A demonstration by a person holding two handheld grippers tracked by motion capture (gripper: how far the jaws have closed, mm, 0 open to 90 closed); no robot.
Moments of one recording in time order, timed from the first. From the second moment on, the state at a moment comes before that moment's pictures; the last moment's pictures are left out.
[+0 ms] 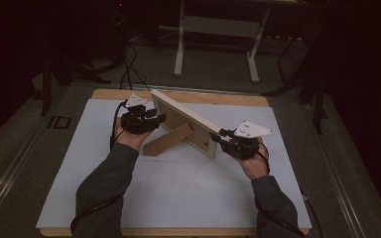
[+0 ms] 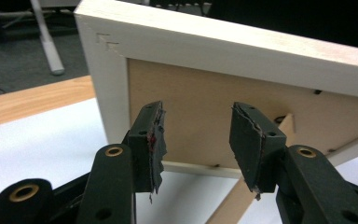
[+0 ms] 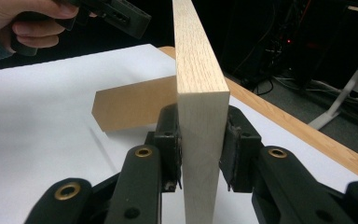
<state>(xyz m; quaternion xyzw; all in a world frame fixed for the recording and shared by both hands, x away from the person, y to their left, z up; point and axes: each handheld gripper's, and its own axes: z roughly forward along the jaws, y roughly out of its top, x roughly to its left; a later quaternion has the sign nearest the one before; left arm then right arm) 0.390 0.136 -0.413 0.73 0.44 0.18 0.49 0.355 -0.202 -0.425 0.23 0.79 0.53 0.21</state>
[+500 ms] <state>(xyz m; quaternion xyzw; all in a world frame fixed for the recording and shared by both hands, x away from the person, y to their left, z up) 0.384 0.125 -0.405 0.74 0.44 0.15 0.50 0.344 -0.194 -0.426 0.23 0.78 0.53 0.22</state>
